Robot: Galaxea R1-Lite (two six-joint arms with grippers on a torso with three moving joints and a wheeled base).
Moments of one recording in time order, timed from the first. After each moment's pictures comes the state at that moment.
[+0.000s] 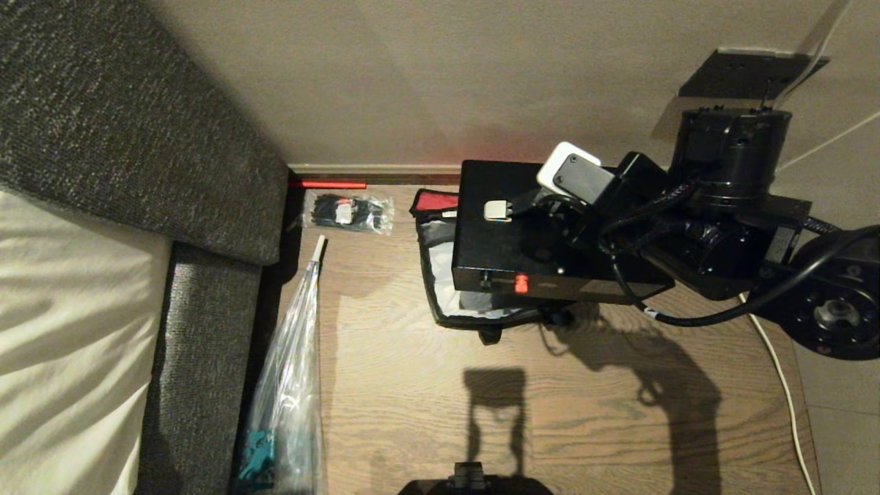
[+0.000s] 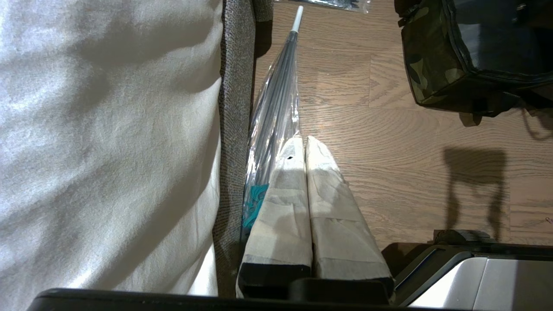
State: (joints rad) left arm 0.01 0.00 0.00 0.00 0.00 0.01; right arm 0.65 1.68 -1.08 -0.60 -0.46 -0.97
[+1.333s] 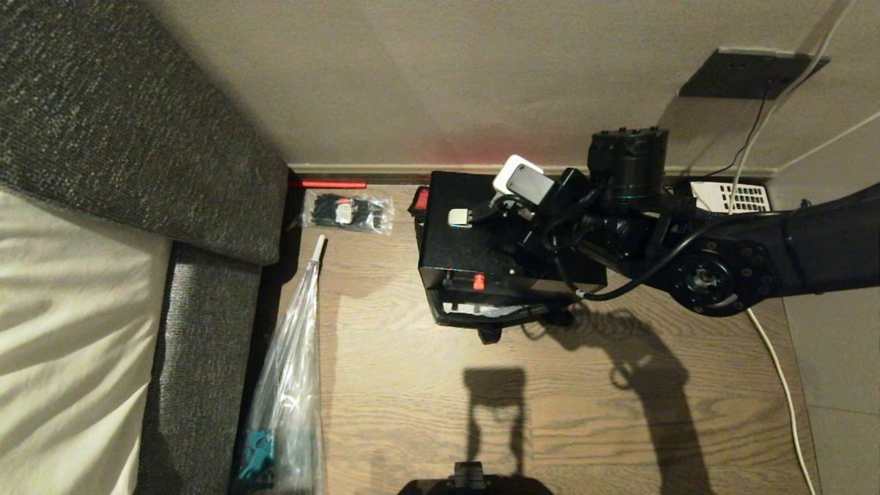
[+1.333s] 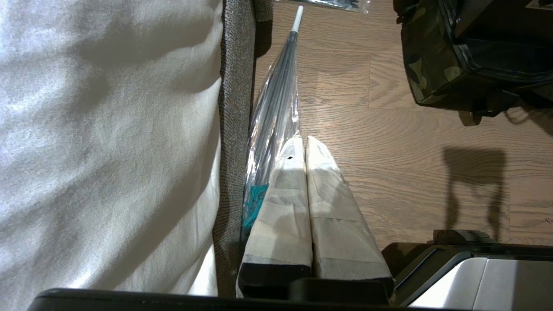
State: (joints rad) left arm 0.01 0.00 0.00 0.00 0.00 0.01; right arm 0.61 1.89 -1.29 -0.53 -0.30 -0.87
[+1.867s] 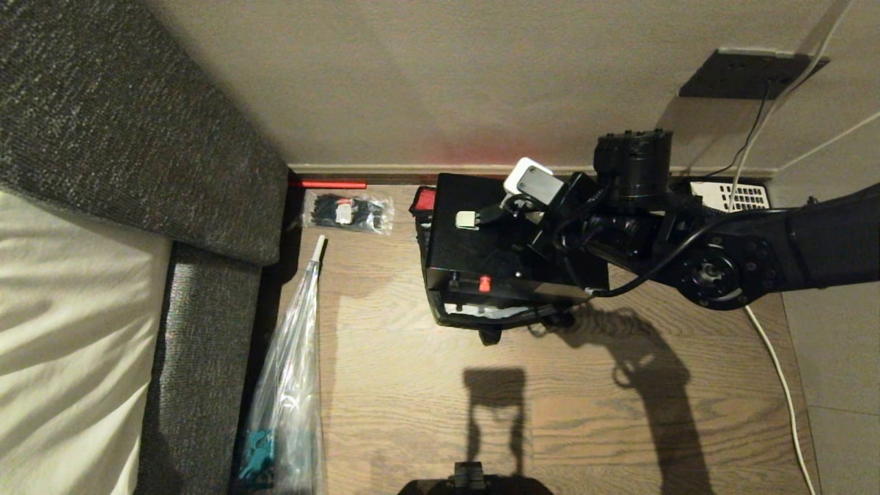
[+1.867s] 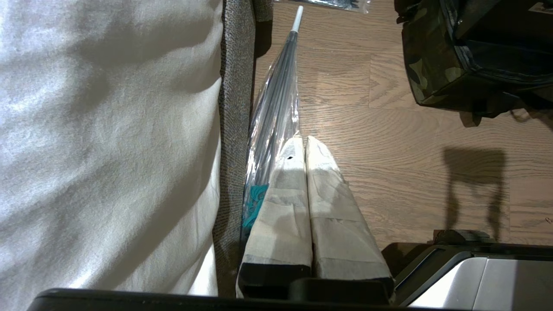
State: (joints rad) left arm 0.01 0.00 0.00 0.00 0.00 0.01; right arm 0.57 1.89 -1.29 -0.49 -0.27 -0.84
